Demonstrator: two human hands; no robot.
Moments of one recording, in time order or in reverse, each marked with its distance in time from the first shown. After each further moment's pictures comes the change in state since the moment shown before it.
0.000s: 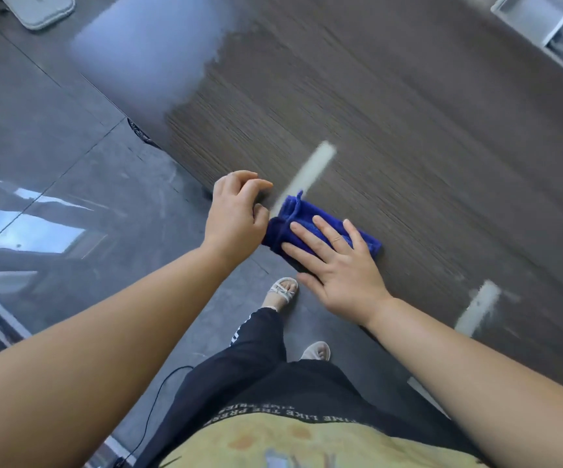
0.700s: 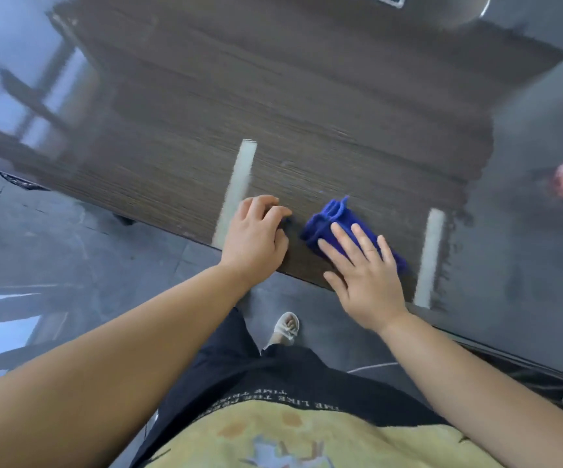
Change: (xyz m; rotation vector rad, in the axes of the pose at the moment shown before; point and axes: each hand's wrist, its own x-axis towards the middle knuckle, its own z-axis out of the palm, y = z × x) left_hand -0.121 0.144 0.135 0.212 -0.316 0.484; right_hand -0.261 0.027 0.019 -0.022 0.122 0.637
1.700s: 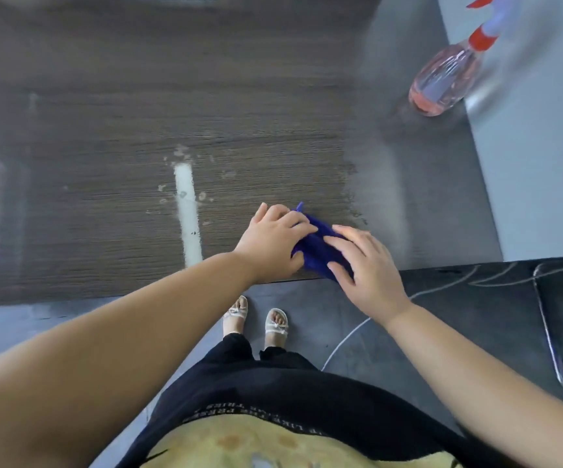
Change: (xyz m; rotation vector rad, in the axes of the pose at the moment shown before) left_hand 0.033 0.127 0.051 0.273 -0.484 0.632; right_hand -0.096 0.057 -0.032 0.346 0.169 0.416
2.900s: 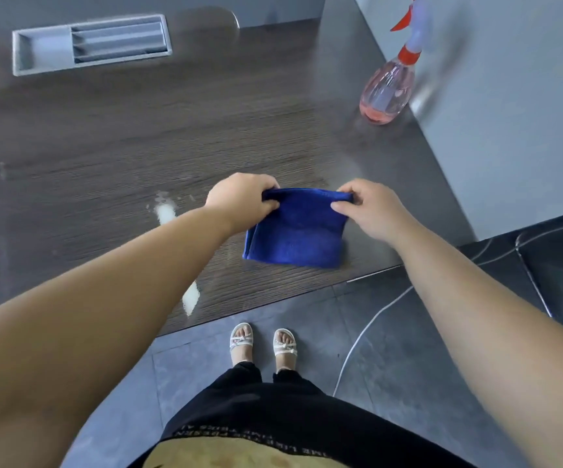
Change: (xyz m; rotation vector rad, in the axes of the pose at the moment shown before) left_hand 0.047 -0.018 -0.094 -0.102 0.049 -0.134; right_hand 0.075 0.005 -0.081 0.339 -0.049 0.487
